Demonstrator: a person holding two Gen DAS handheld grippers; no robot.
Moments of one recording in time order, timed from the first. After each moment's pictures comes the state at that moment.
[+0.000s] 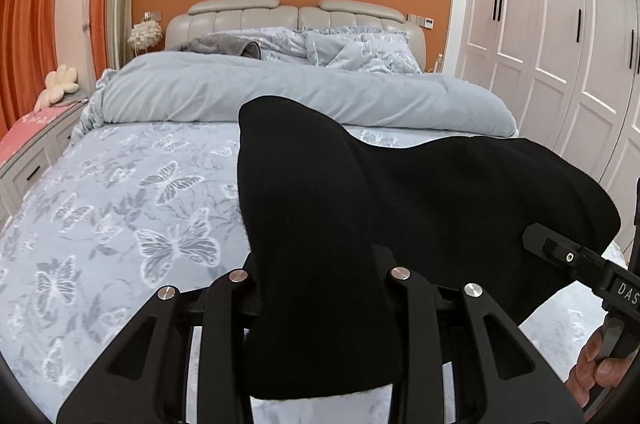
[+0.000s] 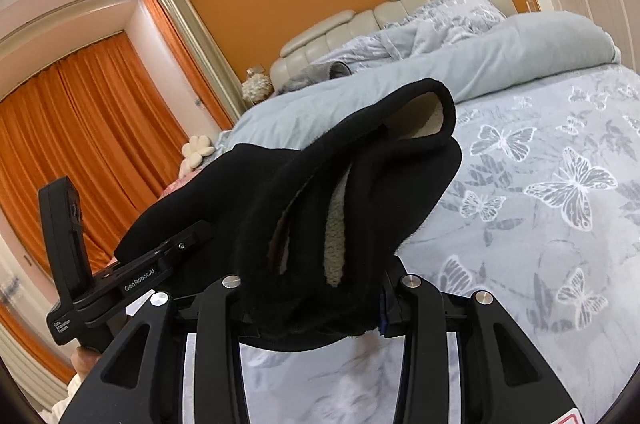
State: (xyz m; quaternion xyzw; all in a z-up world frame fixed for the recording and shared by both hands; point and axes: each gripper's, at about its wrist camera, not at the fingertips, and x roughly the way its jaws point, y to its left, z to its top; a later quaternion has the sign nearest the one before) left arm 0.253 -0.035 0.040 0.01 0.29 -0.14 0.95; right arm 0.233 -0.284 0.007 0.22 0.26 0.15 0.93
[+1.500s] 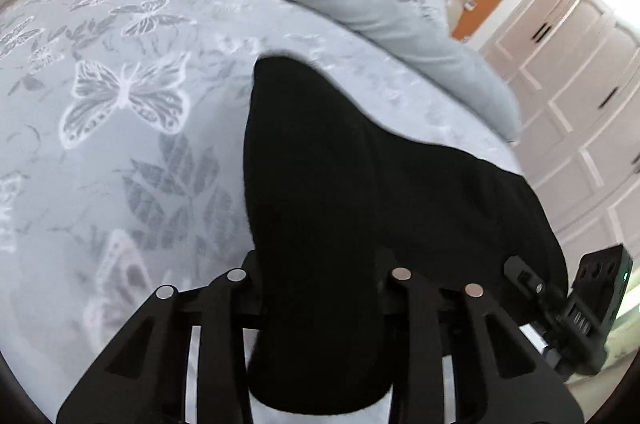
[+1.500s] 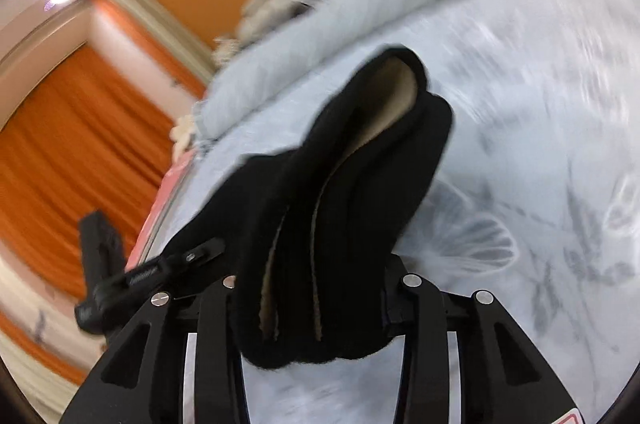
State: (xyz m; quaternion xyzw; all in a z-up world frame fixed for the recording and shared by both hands) left arm 0.313 0.017 -0.059 -0.18 0.44 -0.17 0.86; right arm 0.257 -0.285 -0.071 0.29 0.34 0.16 0.88
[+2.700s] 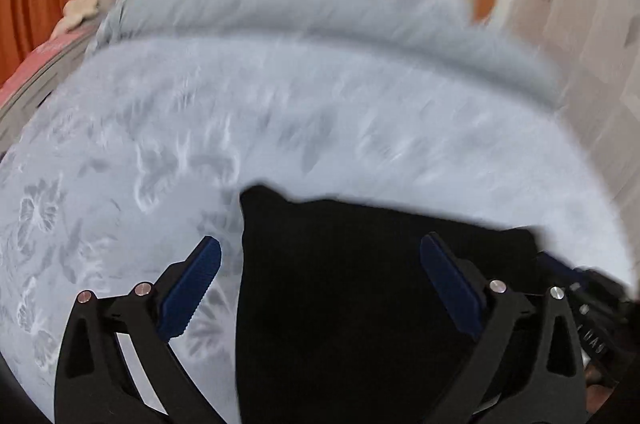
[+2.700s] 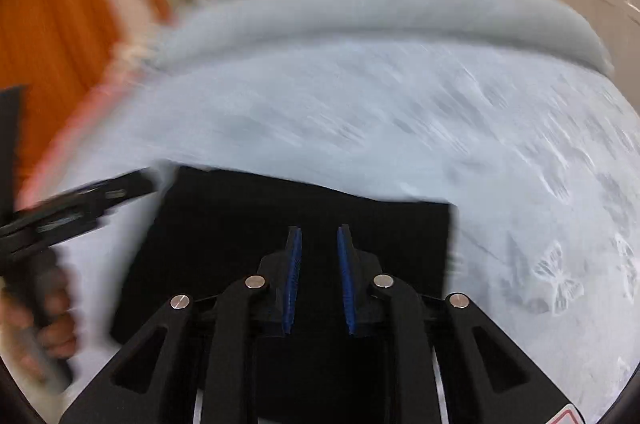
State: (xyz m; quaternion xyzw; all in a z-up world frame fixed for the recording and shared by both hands) left arm 0.326 -0.018 -0.063 -0.01 0.44 -0.05 0.90; right arm 0.285 -0.238 -0.080 0.09 0.45 0.01 0.89
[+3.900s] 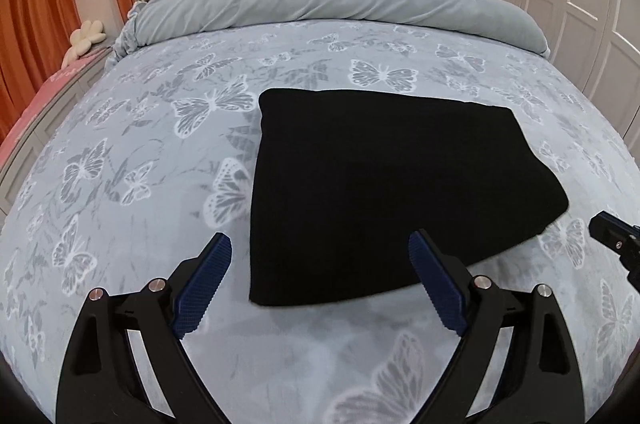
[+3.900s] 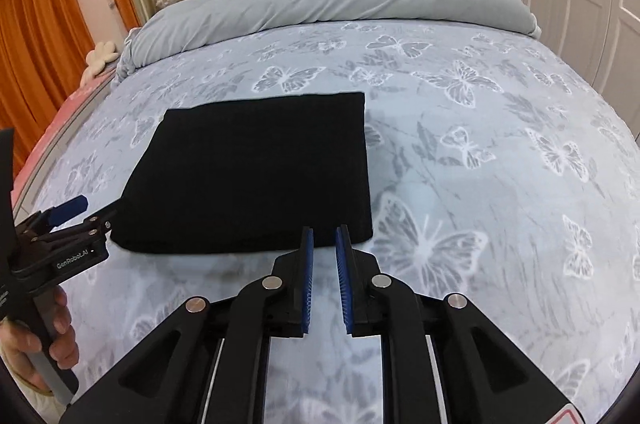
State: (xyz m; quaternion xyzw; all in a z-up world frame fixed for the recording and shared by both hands) left arm 0.161 -0.013 -0.047 0.06 0.40 -0.06 0.91; right arm 0.098 -0.238 -0.041 0.09 0.42 -0.02 0.90
